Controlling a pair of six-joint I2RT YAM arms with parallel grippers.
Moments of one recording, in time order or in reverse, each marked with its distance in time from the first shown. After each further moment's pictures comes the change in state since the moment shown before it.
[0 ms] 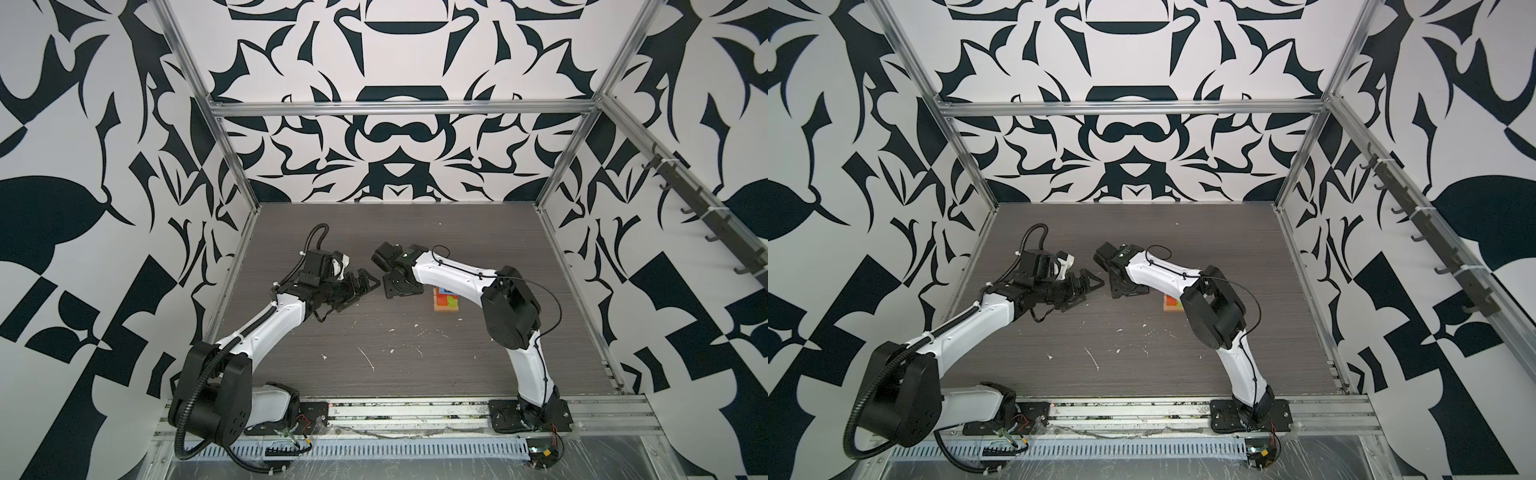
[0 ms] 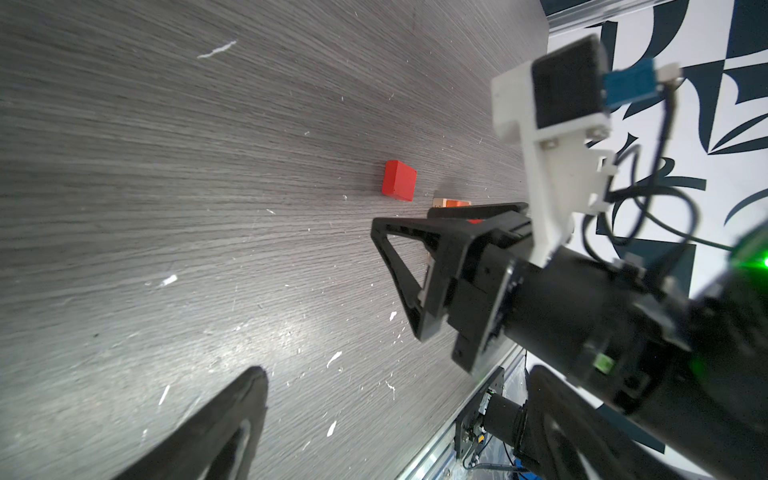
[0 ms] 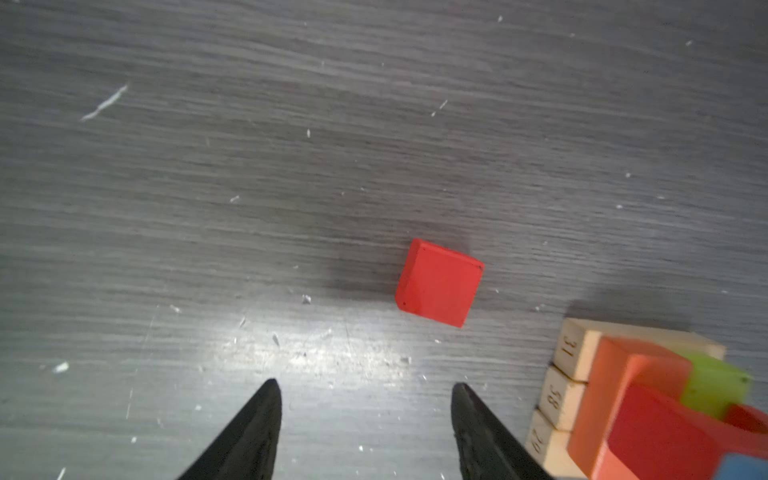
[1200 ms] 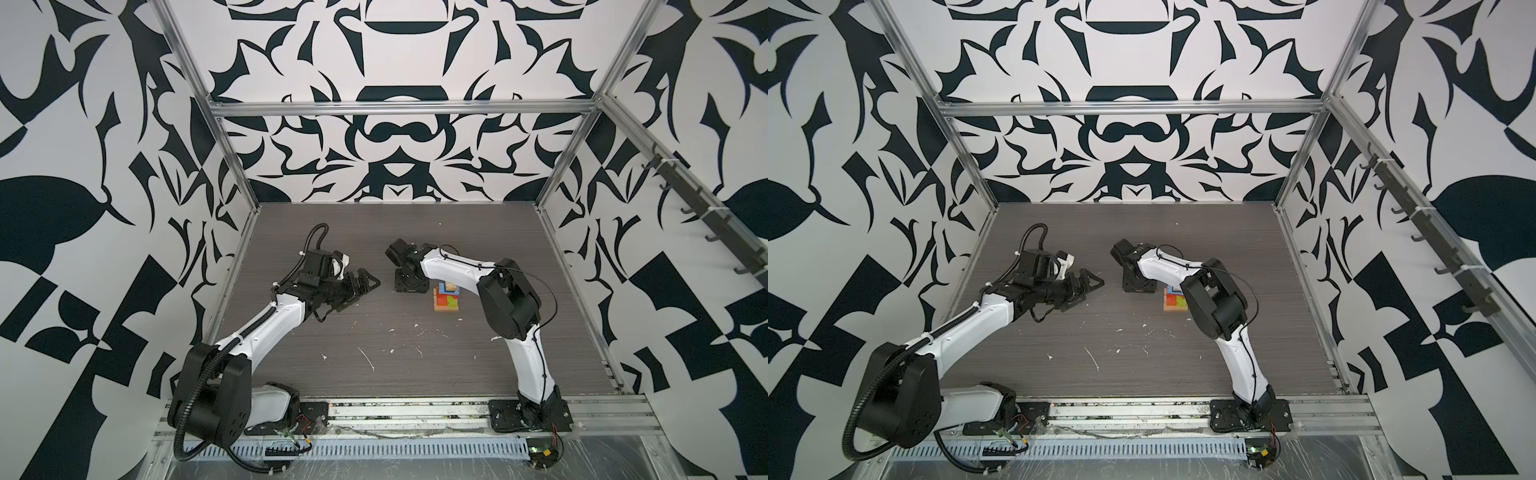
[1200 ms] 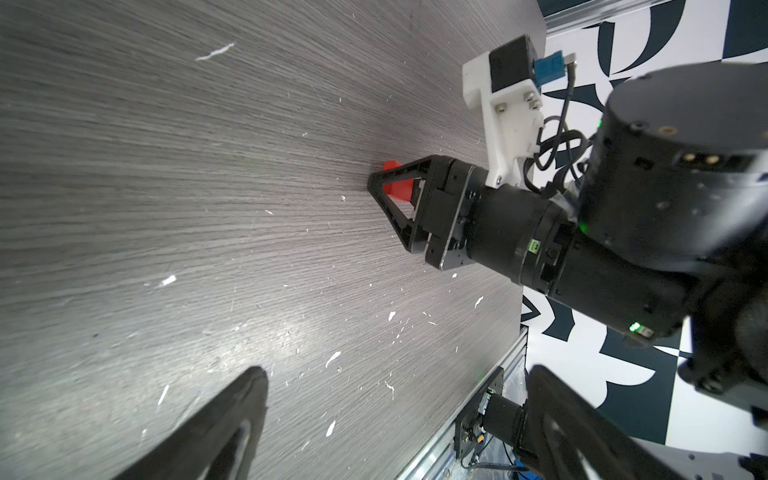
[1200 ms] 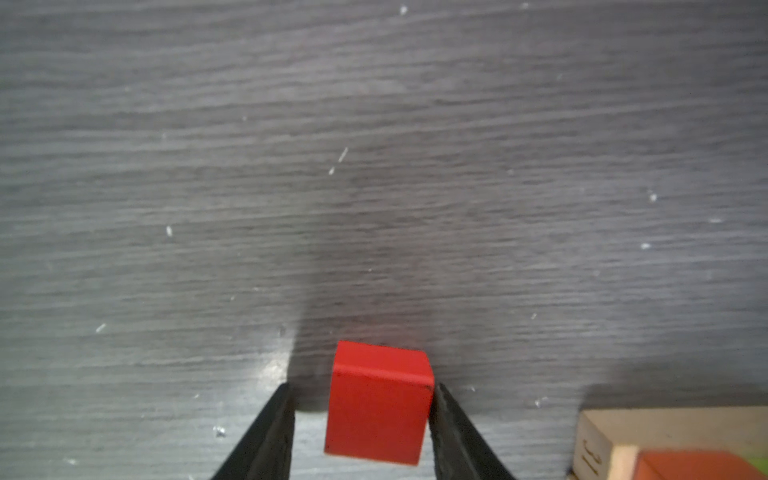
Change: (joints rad) left arm 0.000 -0.003 0.000 0.000 0.000 0.001; right arm -0.112 0.037 -0.071 0.126 -0.061 0.056
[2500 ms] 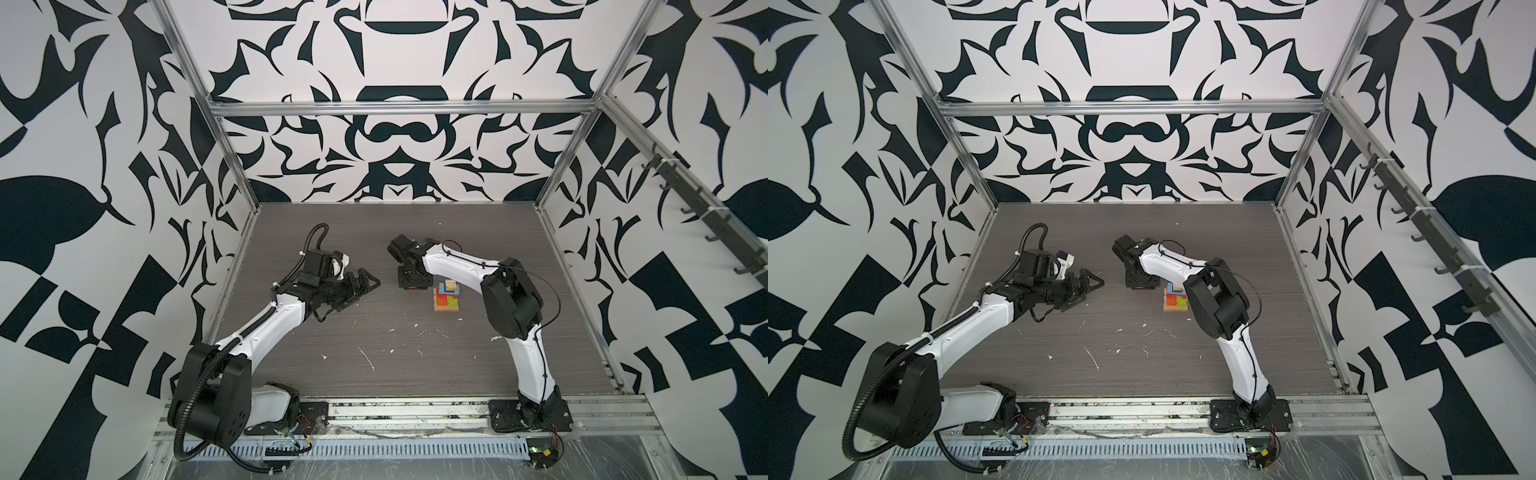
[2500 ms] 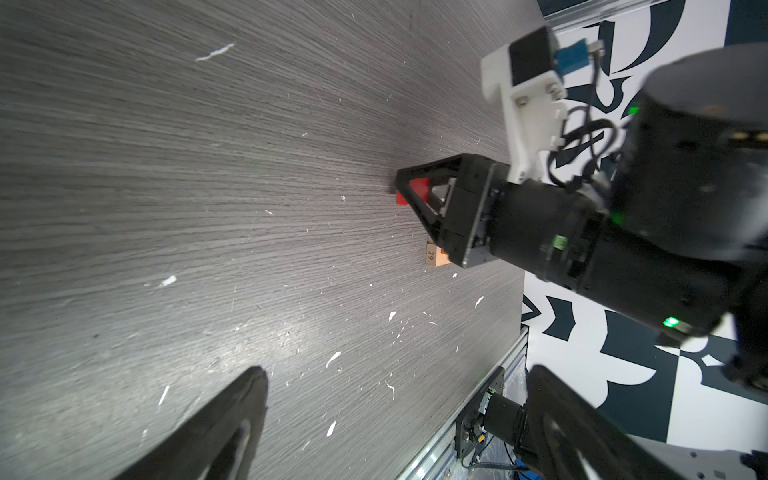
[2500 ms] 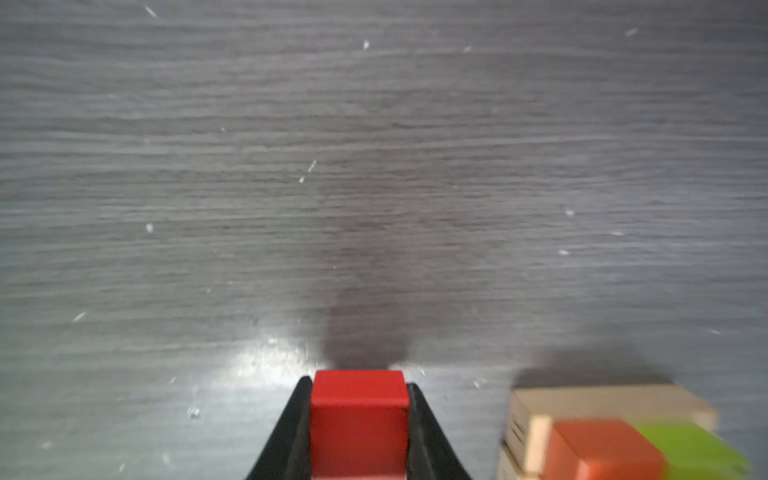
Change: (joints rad) left arm 0.000 0.000 0.000 0.000 0.000 0.003; right arm -0.006 -0.033 0.049 -0.109 0.034 -0.064
